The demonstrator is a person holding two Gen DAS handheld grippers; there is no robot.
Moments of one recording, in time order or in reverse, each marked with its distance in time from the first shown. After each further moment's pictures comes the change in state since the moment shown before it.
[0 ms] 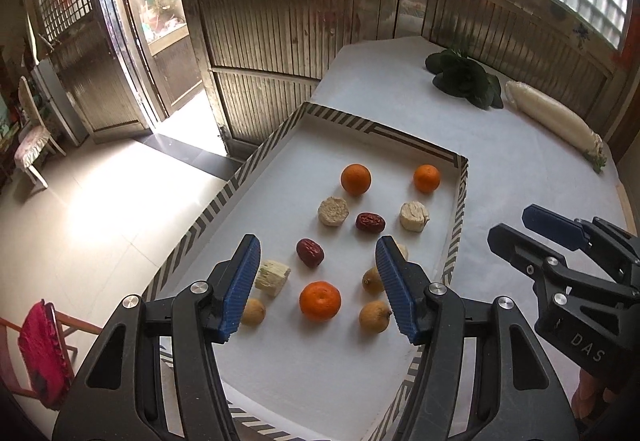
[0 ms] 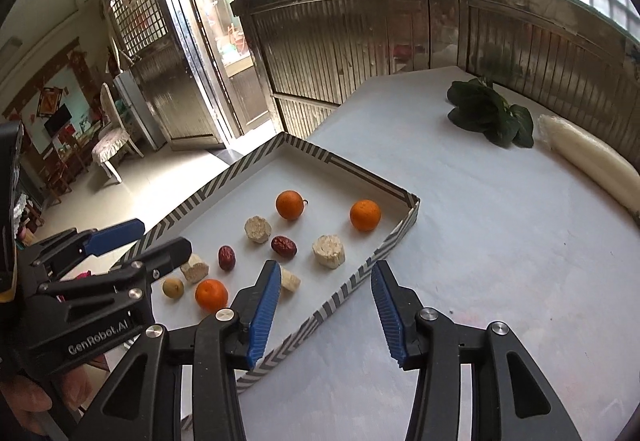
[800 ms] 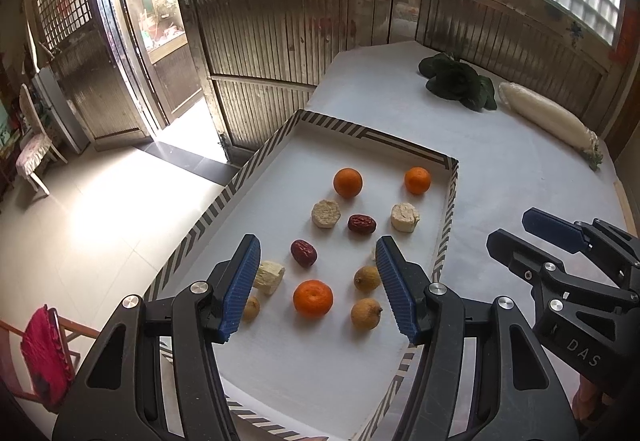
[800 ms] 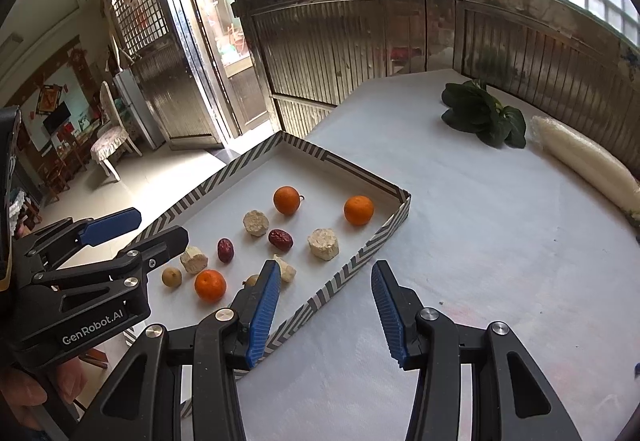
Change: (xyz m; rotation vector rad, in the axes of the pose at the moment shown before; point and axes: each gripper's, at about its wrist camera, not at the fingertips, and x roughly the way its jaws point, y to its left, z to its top) left arm -0.011 -0.010 -0.004 0.013 -0.020 0.006; right arm -0.010 -0.002 -0.007 -0.003 -0.007 -0.008
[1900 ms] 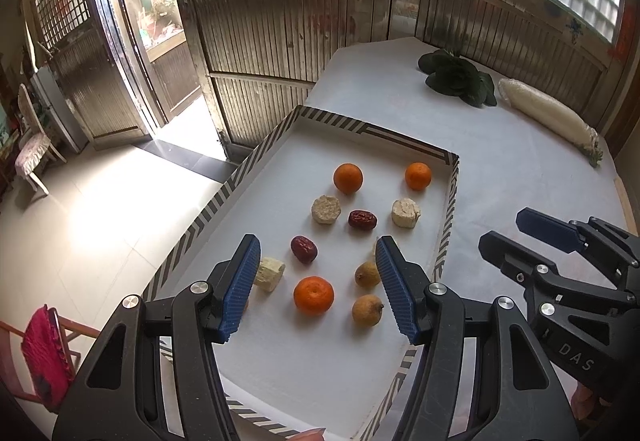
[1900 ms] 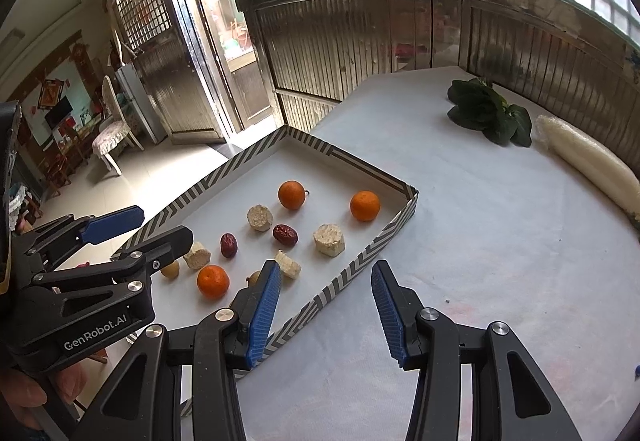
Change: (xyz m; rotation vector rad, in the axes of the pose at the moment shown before) left arm 0.001 0.001 -0.002 0.000 0.009 -0.003; right arm 0.005 0.004 0.001 -0.016 0.024 0.008
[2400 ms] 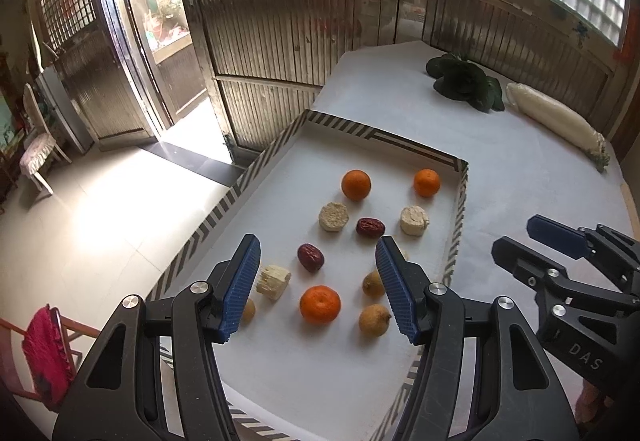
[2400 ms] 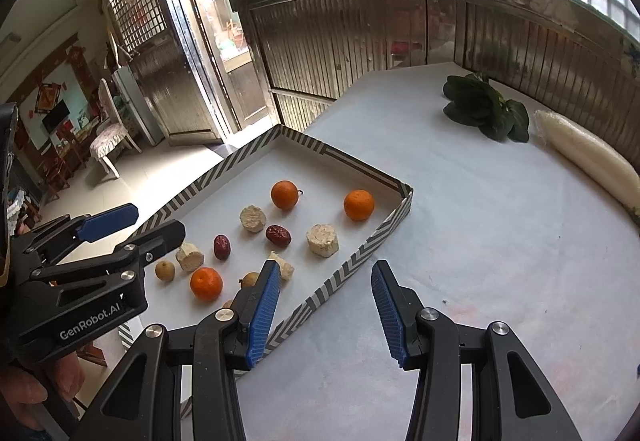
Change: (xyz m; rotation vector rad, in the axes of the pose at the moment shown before) left arm 0.005 0.000 0.004 -0.003 -0.018 0.030; right arm 0.006 -0.009 0.000 0.023 -0.001 -0.005
